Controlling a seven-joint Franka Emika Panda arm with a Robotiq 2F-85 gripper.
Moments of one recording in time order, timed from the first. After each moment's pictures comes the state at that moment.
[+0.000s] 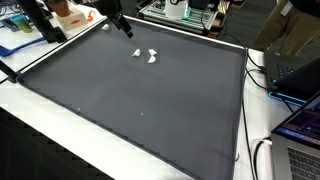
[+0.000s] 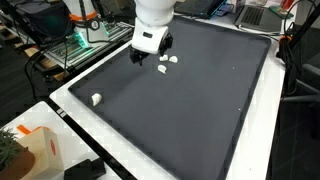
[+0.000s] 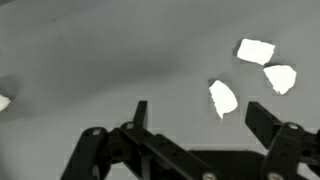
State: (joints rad) arm -0.12 0.29 -0.06 -2.08 0.13 2.02 0.13
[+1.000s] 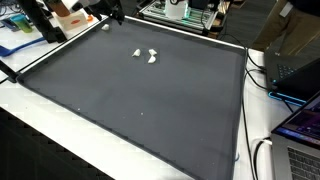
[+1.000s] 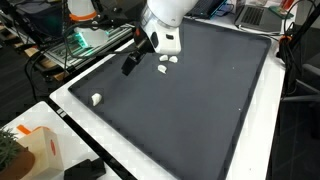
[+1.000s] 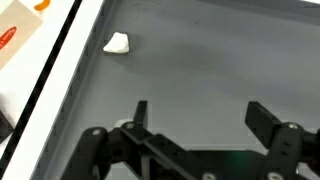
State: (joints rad) arm -0.09 0.37 -0.06 -1.94 -0.31 1.79 -0.28
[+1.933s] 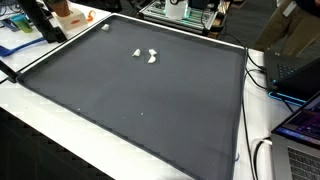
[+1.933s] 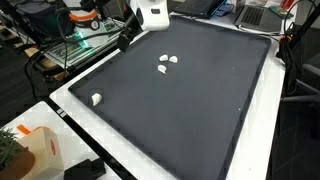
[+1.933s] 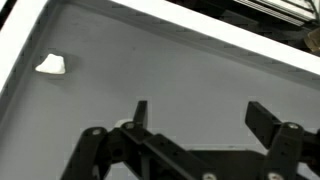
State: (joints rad) arm -0.12 0.19 -0.05 -2.04 -0.07 1.66 -0.46
